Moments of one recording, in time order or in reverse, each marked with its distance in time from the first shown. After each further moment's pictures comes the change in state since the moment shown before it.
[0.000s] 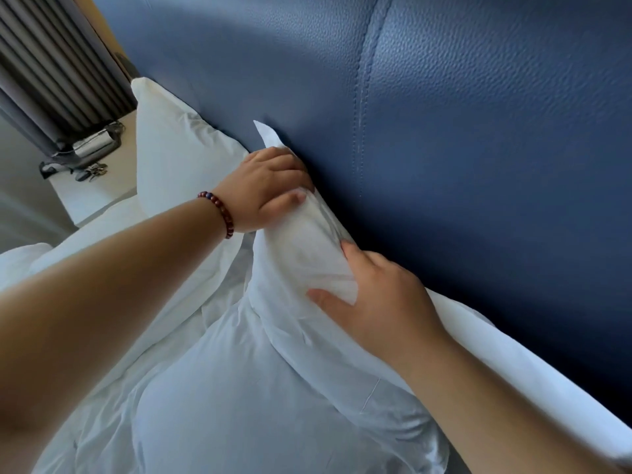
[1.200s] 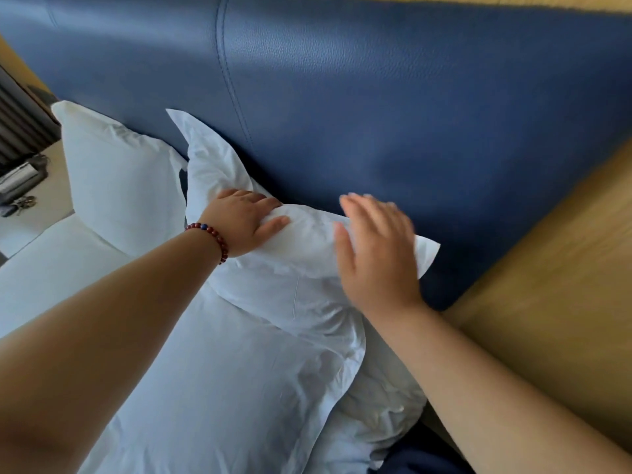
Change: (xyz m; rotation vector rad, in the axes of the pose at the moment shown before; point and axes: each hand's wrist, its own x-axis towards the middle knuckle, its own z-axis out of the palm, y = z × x) left_hand -0.024 0.157 0.021 0.140 -0.242 -0.171; right_hand -0.131 0.055 -0.032 -0.069 0.723 -0.040
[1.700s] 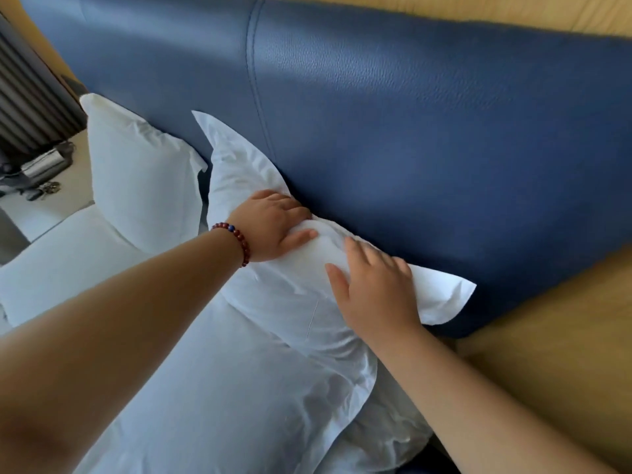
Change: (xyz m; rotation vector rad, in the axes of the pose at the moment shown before) left_hand 0.021 0.000 -0.003 0.019 0.053 0.148; right_hand -0.001 0.001 0.031 -0.221 -0.454 0.092
